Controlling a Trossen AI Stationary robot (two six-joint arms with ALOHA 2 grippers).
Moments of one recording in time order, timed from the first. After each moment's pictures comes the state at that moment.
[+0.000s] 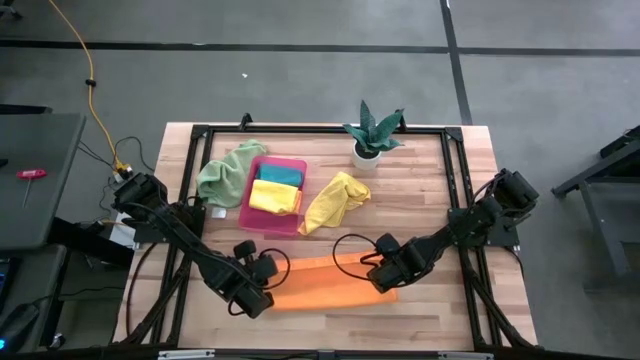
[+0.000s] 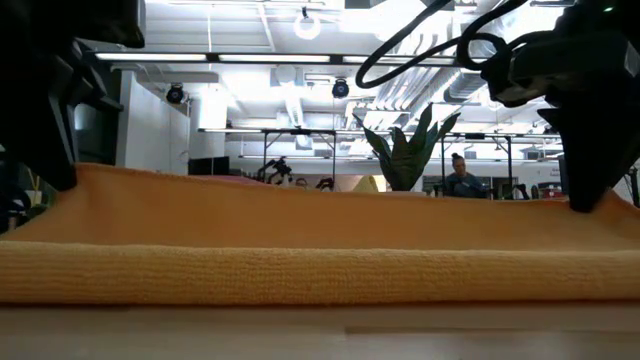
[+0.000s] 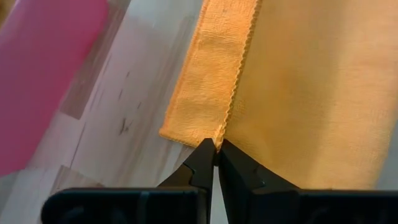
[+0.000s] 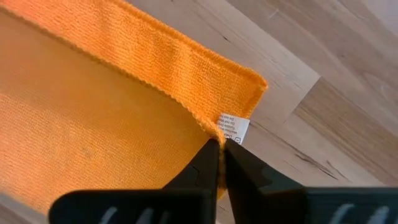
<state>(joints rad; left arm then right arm) -0.59 1.71 1.06 -0.79 -0.42 -1.05 0.54 1.69 1.06 -0.86 0.19 1.47</state>
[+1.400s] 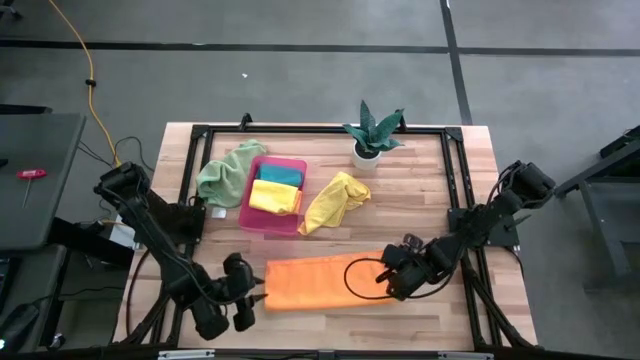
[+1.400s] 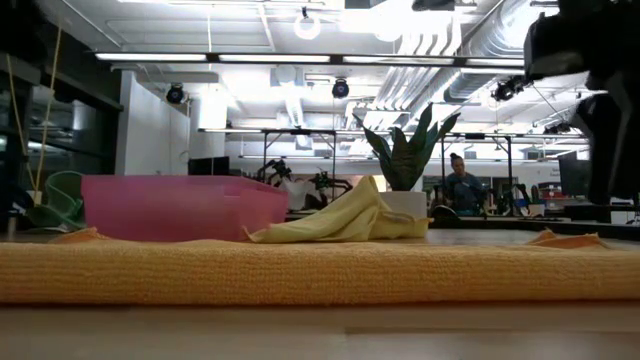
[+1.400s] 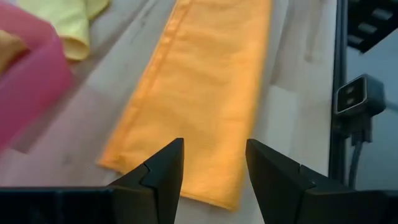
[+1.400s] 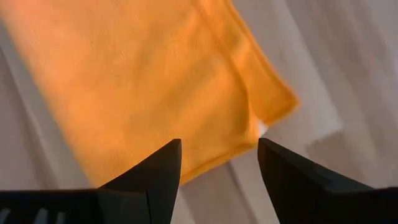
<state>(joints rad) -0.83 1.54 0.98 -0.56 -0.73 -1.19 0.64 1.53 0.87 -0.65 0.28 1.02</state>
